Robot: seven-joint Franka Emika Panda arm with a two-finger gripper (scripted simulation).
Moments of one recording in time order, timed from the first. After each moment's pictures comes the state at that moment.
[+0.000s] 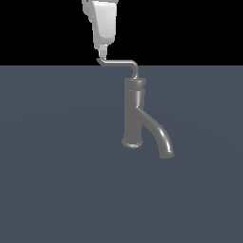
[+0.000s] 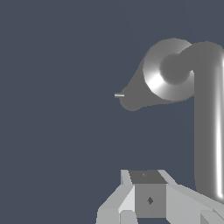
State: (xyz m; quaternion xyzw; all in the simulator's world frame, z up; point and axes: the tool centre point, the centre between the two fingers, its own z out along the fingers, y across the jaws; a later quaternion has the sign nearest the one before) arm 0.017 0.057 0.300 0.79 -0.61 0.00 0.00
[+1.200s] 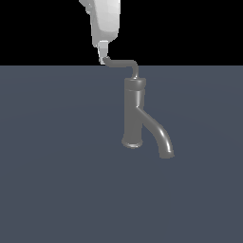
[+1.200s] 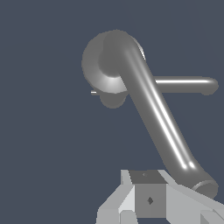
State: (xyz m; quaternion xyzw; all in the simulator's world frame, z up) arm -0.046 0.048 0.300 0.79 -0.61 0.00 0.00
